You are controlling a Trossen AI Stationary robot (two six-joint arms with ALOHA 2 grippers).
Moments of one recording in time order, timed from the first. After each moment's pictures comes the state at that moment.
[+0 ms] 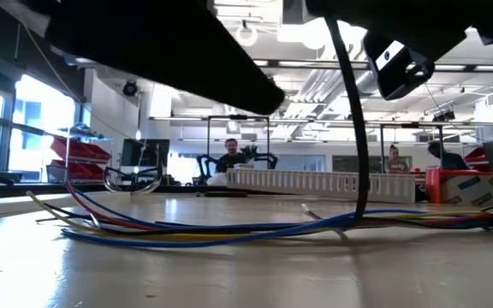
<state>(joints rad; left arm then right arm) -0.67 2.03 1.26 0.02 -0.61 -0.17 0.72 1.96 0.87 0.83 0.56 0.31</state>
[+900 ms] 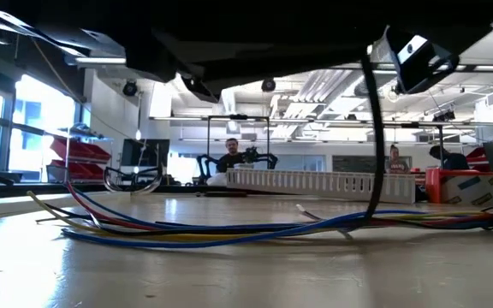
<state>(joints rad) -0.65 2.15 1.08 0.83 -0.56 -0.05 0.77 1.96 0.87 0.83 0.68 0.31</state>
